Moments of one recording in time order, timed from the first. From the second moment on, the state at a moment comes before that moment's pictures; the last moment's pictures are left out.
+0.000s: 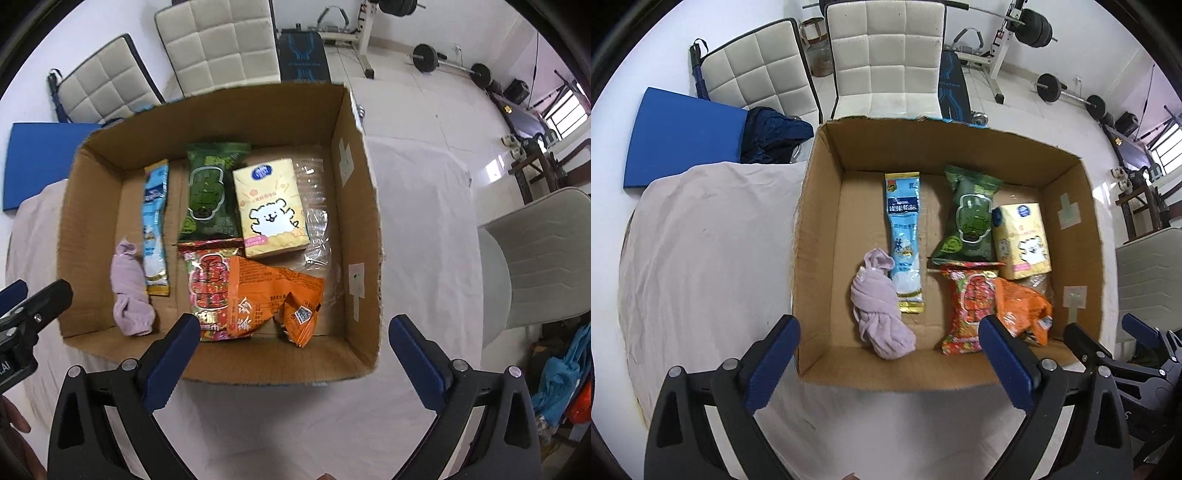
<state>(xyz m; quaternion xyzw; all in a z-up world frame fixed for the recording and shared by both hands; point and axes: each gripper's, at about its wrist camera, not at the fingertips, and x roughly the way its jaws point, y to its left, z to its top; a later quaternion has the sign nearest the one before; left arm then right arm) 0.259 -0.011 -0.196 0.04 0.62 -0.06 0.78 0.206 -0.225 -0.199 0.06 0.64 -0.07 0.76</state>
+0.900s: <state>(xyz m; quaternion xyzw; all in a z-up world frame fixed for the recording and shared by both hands) 0.099 -0.013 -0.011 0.02 0.51 -0.07 0.86 0.036 -0.228 0.035 0.06 0.52 -0.02 0.85</state>
